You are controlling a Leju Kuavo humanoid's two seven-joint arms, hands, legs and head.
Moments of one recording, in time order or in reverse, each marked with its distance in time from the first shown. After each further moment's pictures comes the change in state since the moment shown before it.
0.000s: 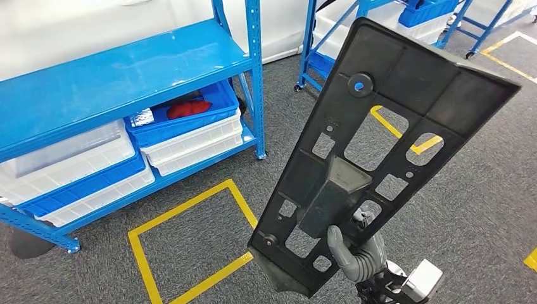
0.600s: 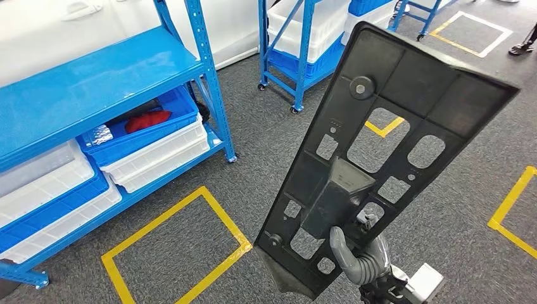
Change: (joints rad) left arm -0.005 -0.002 -0.005 0.000 -0.002 0.001 0.040; right arm 0.034 0.000 -0.006 -0.025 0.025 -0.029 0.018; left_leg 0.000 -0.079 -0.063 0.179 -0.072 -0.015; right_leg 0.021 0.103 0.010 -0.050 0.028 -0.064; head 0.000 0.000
